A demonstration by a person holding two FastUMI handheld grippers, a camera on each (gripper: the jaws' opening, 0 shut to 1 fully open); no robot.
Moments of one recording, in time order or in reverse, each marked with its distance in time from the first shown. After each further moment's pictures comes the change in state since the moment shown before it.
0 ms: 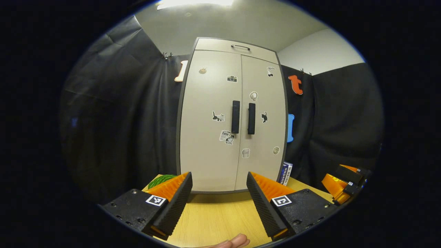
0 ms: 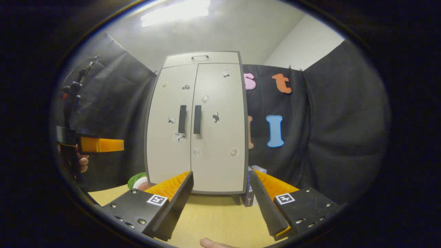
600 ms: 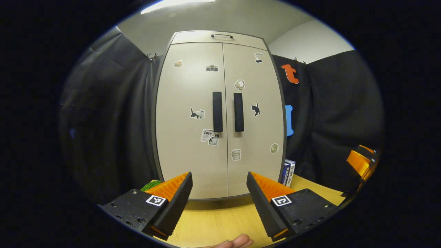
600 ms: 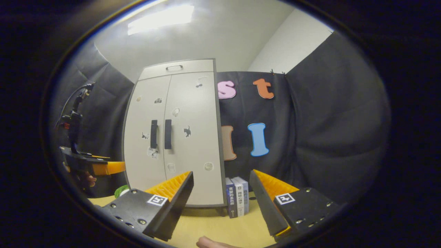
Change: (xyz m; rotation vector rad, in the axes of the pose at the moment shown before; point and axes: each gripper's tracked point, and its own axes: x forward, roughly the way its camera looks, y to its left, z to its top) left arm 0.082 -0.062 -0.010 0.092 0.026 -0.018; right arm 0.046 -0.091 0.043 0.054 -0.094 -0.103
